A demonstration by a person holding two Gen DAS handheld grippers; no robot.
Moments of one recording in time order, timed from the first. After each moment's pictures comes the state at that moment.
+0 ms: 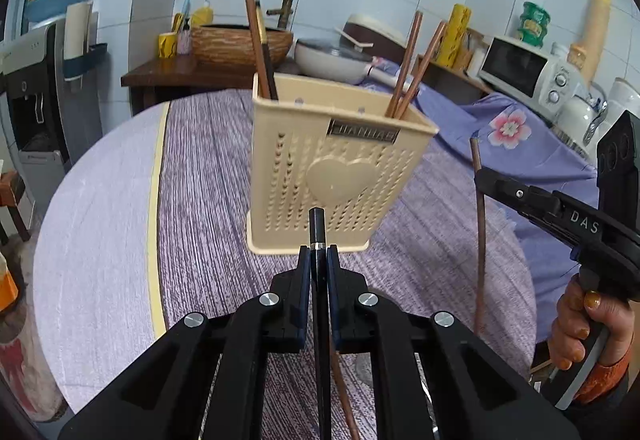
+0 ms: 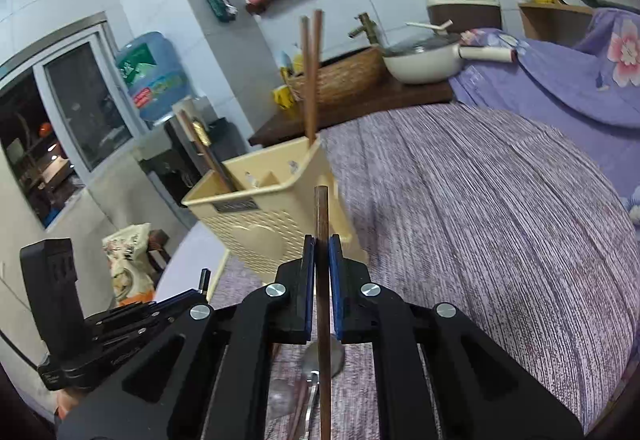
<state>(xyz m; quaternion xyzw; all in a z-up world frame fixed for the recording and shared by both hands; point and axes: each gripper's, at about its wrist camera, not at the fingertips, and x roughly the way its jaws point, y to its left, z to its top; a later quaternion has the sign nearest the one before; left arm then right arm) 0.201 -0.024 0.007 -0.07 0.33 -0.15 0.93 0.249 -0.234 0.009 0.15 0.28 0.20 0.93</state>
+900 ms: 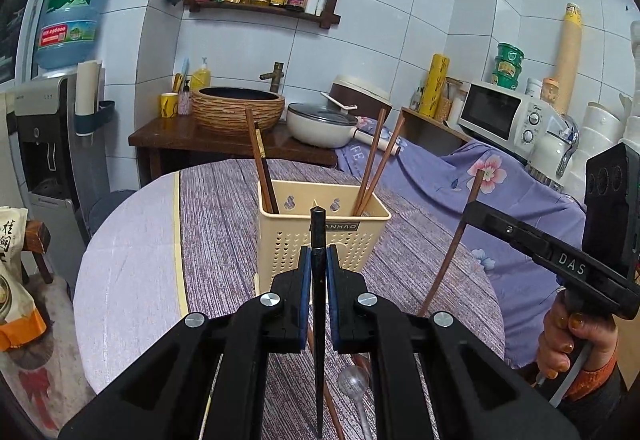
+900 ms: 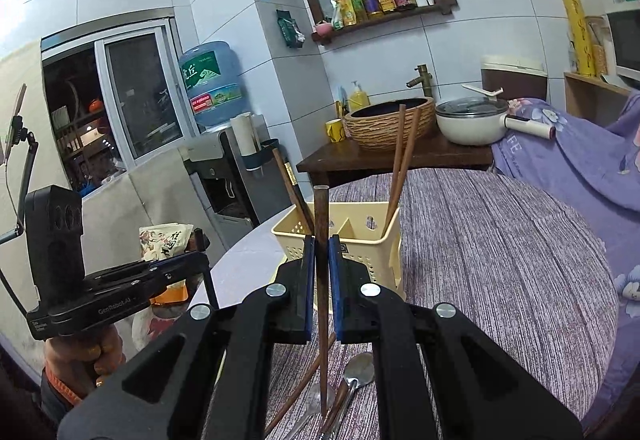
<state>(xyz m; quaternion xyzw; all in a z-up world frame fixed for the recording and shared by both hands) 0.156 -0.009 0.079 -0.07 0.24 -0.15 0.96 0.195 -0.215 0.079 0.08 0.21 0.27 0.94</state>
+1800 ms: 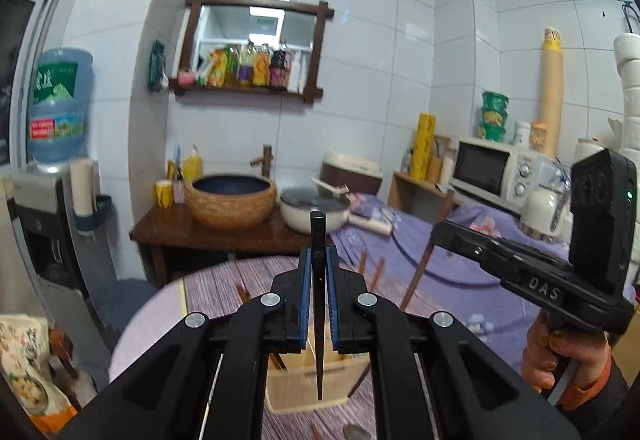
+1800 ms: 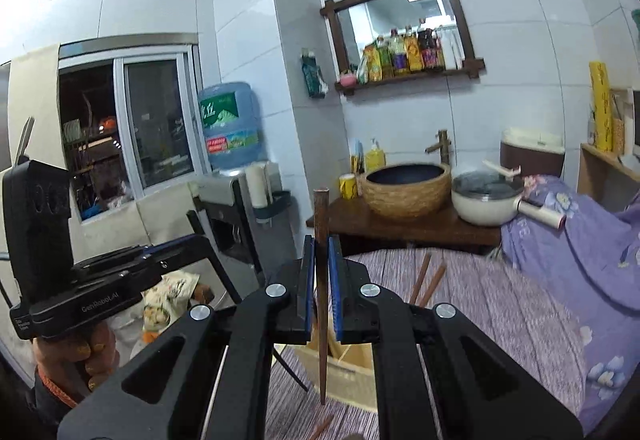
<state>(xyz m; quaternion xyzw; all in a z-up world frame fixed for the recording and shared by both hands) 0.184 -0.017 0.218 -0.04 0.12 -0.14 0.98 0.231 -0.197 0.205 0.05 0.12 0.28 0.95</state>
